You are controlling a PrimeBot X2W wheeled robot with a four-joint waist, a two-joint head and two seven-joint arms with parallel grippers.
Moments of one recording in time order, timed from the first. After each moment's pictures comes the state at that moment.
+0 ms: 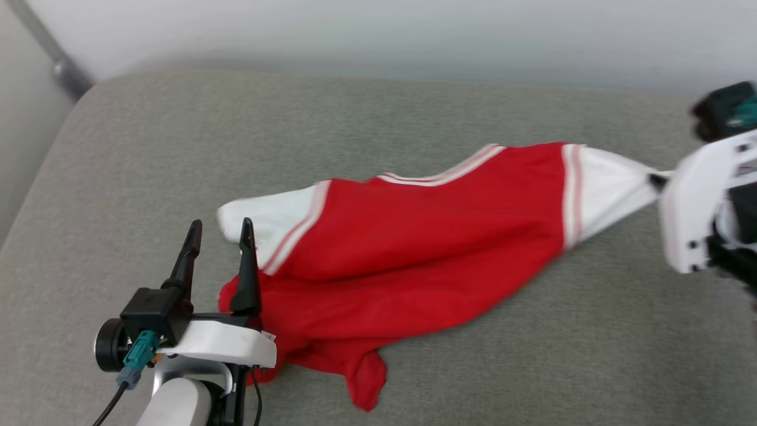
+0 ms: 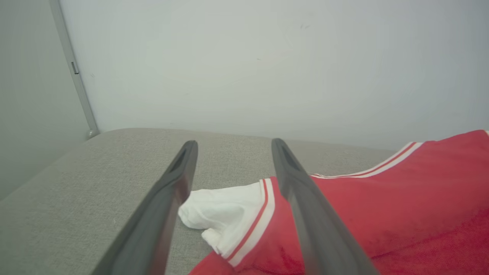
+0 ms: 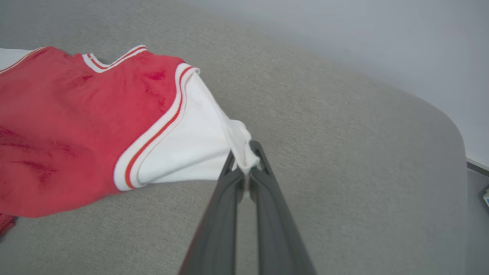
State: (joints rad) left arm -0.16 0.24 -0.25 0.06 -0.39 0.17 -0.26; right arm -0.51 -0.33 0.08 -0.04 0.29 0.13 1.03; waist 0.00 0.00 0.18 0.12
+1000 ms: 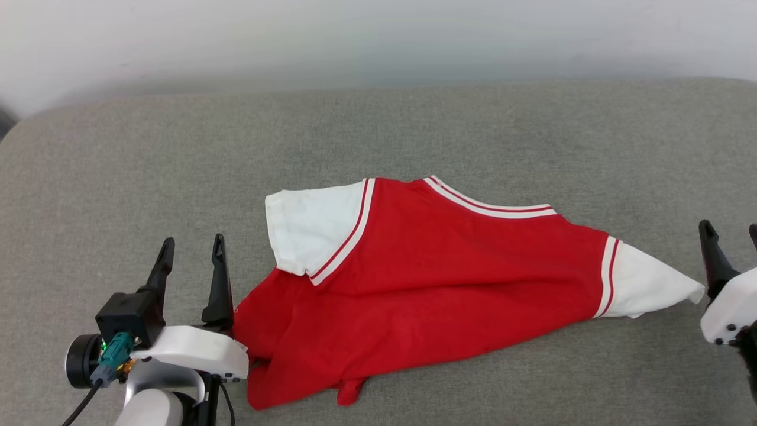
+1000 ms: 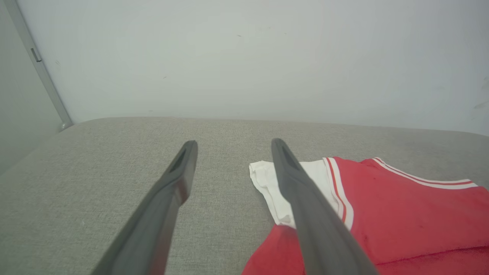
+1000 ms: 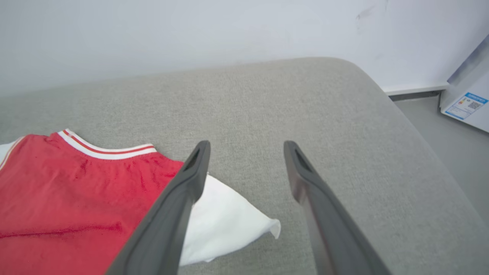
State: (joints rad) left arm -0.13 0.30 -0.22 0.05 -0.42 0.19 -0.20; right arm -0.20 -0.17 -0.29 0.02 0.19 0.13 0.43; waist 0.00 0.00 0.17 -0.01
